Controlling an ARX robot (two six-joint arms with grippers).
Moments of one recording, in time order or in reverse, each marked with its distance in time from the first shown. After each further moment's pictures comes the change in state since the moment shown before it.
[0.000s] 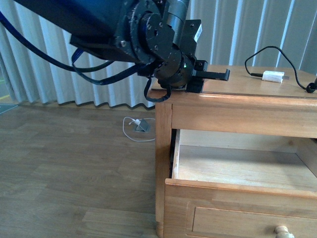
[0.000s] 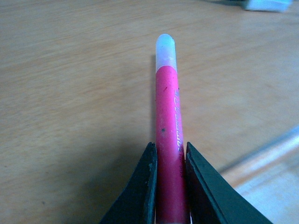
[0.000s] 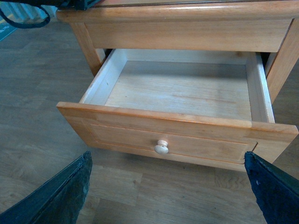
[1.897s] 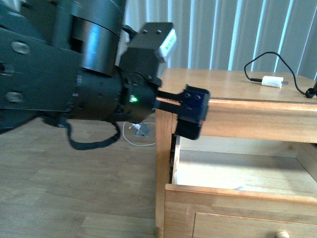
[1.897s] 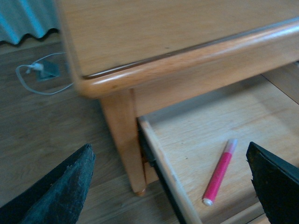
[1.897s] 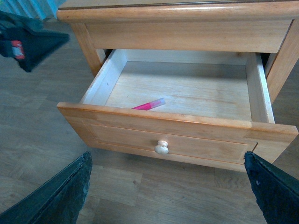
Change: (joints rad) left arm 0.017 -0.494 -0.770 0.306 -0.051 0.027; right arm 0.000 0.000 0.000 0.000 0.000 0.000
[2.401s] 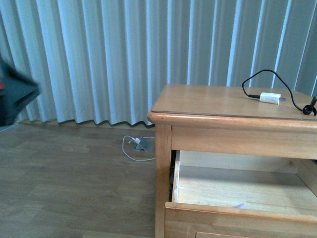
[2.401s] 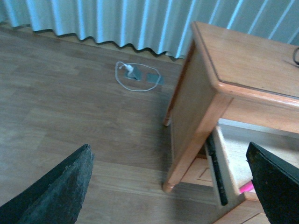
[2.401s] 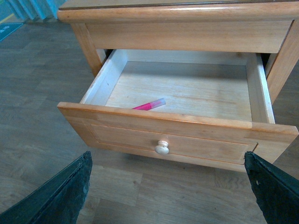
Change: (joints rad) left arm 0.139 -0.793 -0.541 -0.106 -0.265 -0.288; right arm 0.000 0.000 0.000 0.000 0.000 0.000
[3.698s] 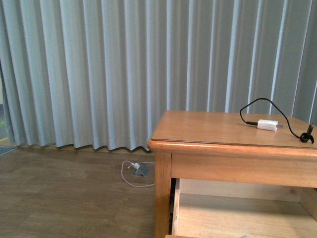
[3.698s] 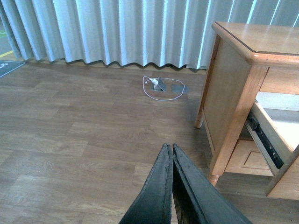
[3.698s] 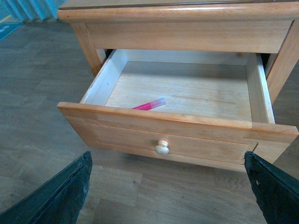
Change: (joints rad) left arm 0.312 -0.643 -0.439 -0.095 0.246 0.204; right arm 0.000 0.000 0.000 0.000 0.000 0.000
